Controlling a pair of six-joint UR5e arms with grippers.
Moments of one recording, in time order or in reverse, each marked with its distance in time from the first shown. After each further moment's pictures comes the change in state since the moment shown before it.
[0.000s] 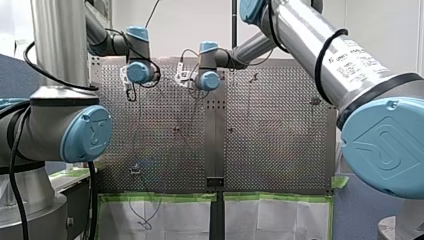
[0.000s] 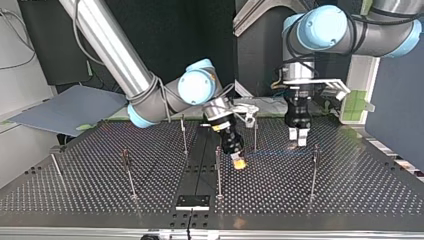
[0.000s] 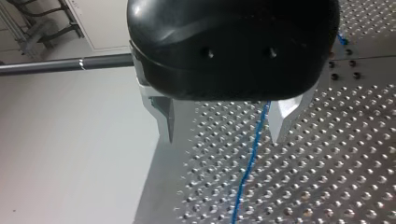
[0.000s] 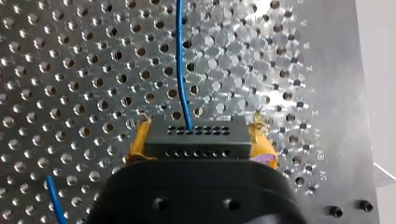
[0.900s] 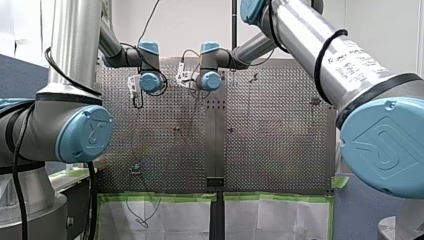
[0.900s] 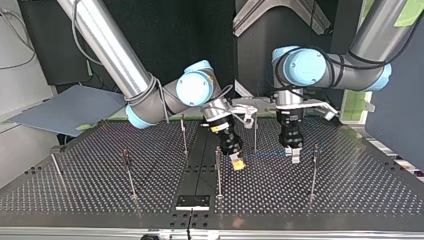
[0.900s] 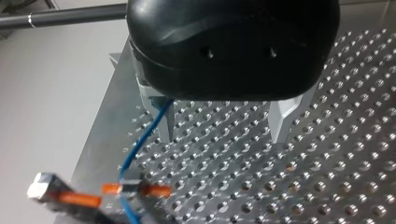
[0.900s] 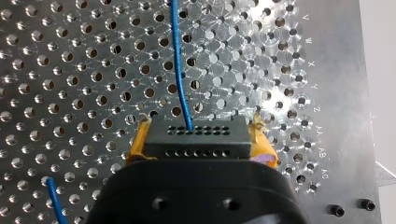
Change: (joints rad) left arm -0.019 -0.204 0.150 0.028 -0.088 0.034; right arm -0.007 0.001 -0.001 0.001 -0.013 -0.004
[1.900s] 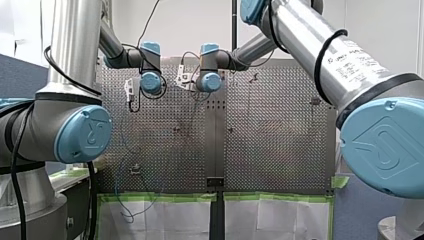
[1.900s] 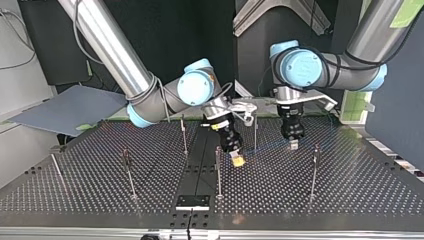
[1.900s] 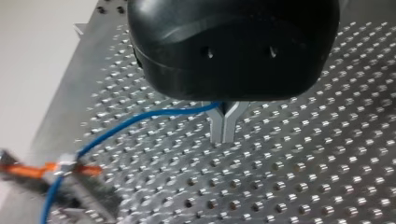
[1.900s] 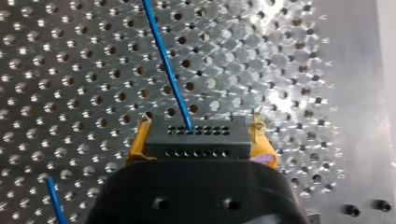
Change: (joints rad) left arm -0.015 -0.006 -0.008 -0.118 -0.092 0.005; right arm 0.001 0.001 0.015 0.018 0.000 -0.007
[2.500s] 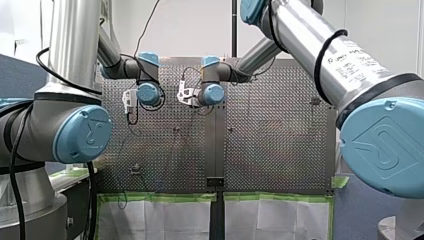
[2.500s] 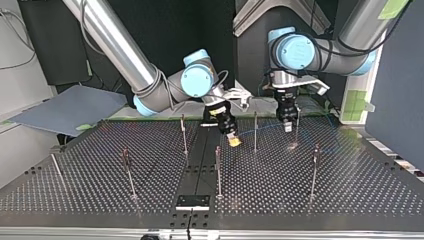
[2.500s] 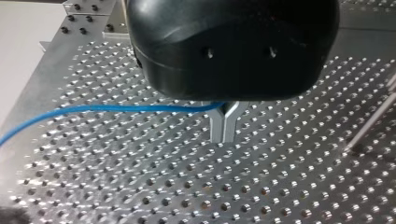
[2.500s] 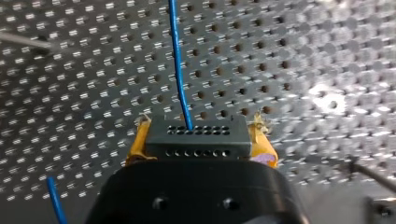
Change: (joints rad) left arm -0.012 0.004 -0.147 0.100 0.017 -0.022; right arm -0.001 0.000 0.143 0.001 0.003 -0.002
